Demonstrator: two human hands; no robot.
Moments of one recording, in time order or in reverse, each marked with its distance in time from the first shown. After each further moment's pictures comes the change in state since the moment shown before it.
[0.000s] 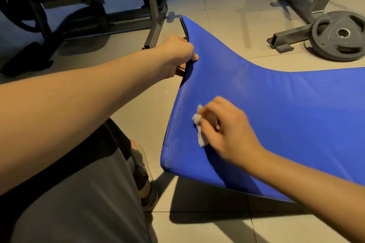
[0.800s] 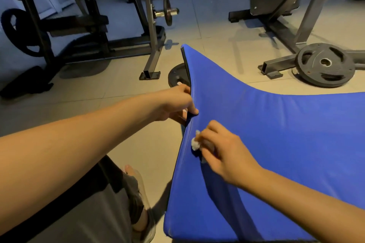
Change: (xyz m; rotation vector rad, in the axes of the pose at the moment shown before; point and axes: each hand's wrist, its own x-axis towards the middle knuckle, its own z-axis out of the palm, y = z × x) left_hand -0.014 -0.022 -0.015 0.095 -0.376 -0.068; right_hand 0.016 0.006 -0.008 -0.074 -0.174 0.019
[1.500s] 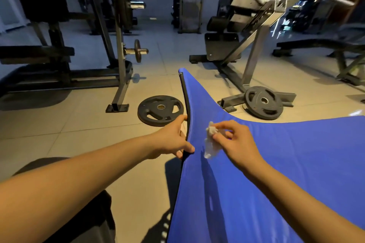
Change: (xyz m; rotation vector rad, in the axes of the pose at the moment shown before) left_hand -0.013 -0.001 -0.002 0.071 -0.151 0.357; right_hand 0.039 -0.021 -0.074 0.169 0.421 0.507
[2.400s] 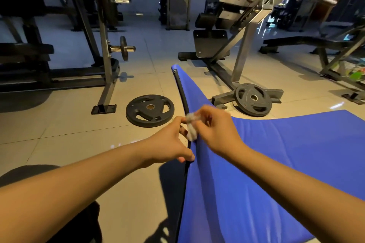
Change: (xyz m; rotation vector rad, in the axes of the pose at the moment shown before) left_hand 0.007 0.003 0.002 -0.024 -0.071 0.150; right_hand 0.041 -0.021 0.014 -0.230 -0.037 -0.221
